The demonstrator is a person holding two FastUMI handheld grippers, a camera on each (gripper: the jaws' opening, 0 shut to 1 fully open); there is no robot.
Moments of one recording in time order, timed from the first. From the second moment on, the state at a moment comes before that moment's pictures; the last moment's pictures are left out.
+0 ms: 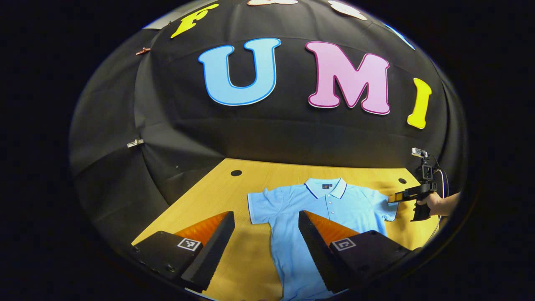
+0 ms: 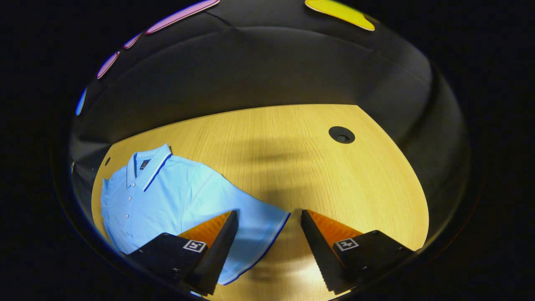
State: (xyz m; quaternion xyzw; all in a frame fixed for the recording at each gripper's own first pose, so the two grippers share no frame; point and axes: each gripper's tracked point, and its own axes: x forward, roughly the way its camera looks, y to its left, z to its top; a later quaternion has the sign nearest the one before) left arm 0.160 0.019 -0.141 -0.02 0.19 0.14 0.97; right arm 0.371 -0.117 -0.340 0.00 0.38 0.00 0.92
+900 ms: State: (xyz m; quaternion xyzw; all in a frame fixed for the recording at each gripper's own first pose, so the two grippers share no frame) left arm 0.119 0.041 -0.149 -0.03 0.19 0.16 0.97; right arm 0.376 -0.074 -0.298 -0.02 0.36 0.03 0.93
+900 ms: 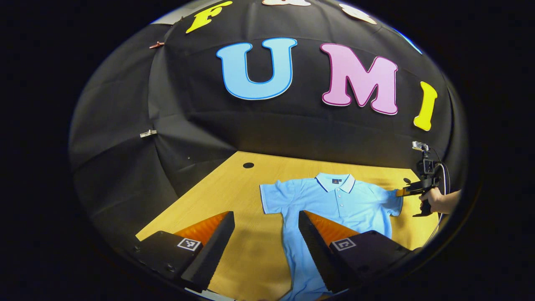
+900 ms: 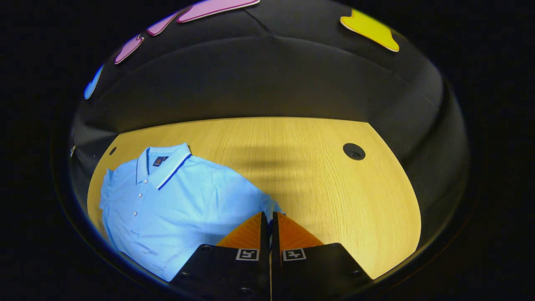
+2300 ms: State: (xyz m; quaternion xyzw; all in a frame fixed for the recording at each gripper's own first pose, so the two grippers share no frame) left arm 0.135 0.092 -0.217 -0.06 0.21 0.18 0.96; right arm 0.282 0.202 -0.319 -0.06 0.36 0.28 0.89
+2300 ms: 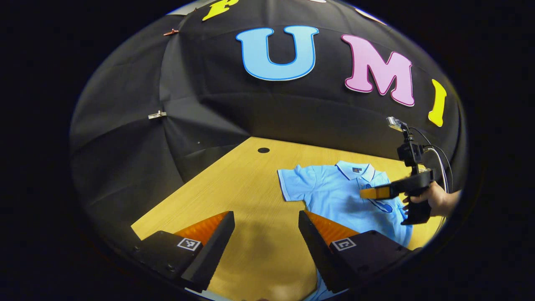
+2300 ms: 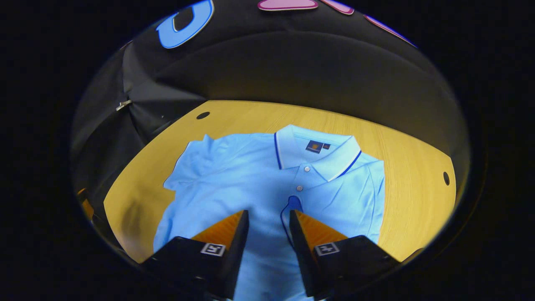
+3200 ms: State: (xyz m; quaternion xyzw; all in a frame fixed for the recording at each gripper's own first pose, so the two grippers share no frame) left arm 0.339 0.131 -0.311 -0.12 0.28 0.12 0.94; right arm 0.181 -0.005 -0.293 -0.03 0.36 0.12 0.92
